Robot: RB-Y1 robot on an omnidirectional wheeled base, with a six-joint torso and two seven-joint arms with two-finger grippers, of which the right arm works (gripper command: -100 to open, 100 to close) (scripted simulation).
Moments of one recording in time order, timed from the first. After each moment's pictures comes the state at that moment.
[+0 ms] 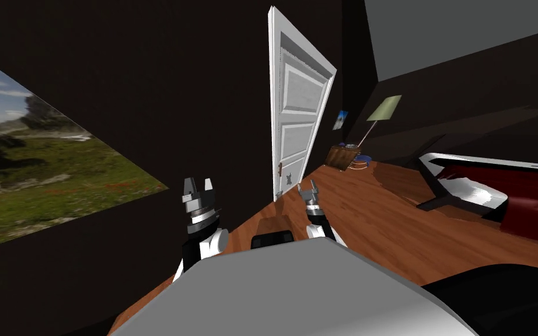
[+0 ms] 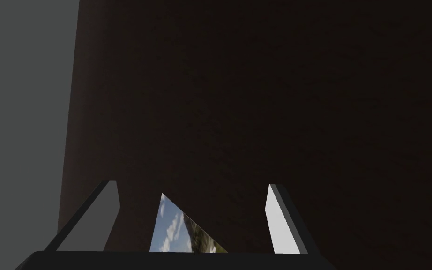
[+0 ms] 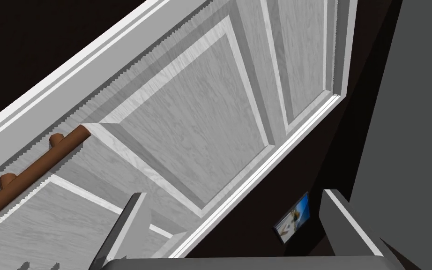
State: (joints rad) arm 0.47 -0.11 0.06 -1.82 -0.14 -0.63 -0.58
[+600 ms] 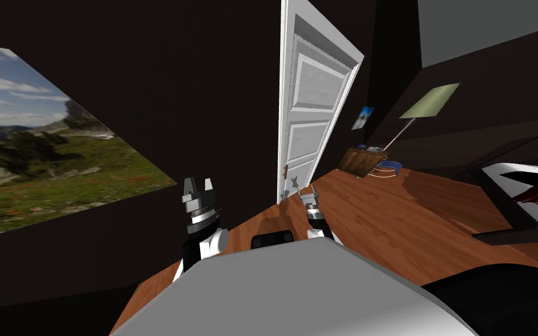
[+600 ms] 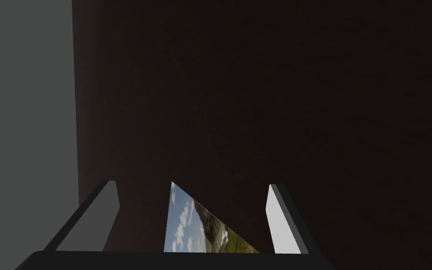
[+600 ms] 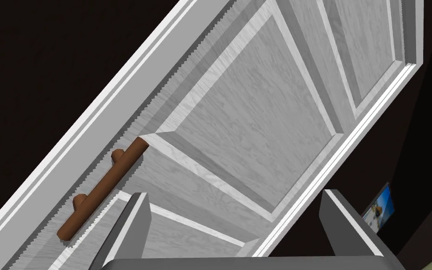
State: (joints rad) arm 0.48 -0.13 0.07 -1.72 -0.18 -0.67 -0.74
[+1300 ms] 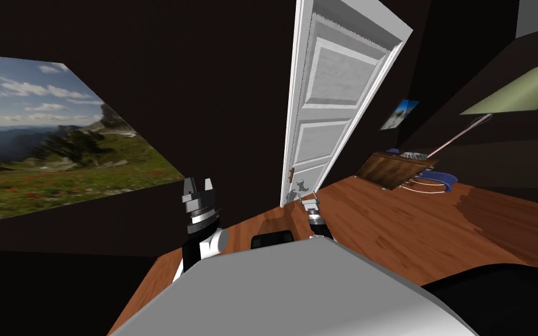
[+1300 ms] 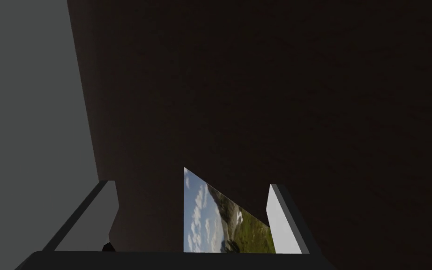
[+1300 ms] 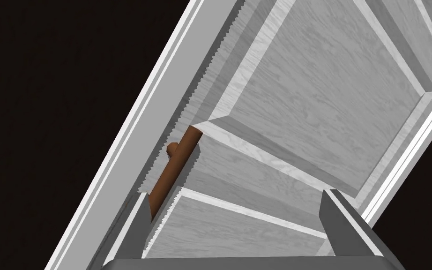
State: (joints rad) arm 0.48 -0.15 0.08 -1.57 -0.24 -0.73 -0.92
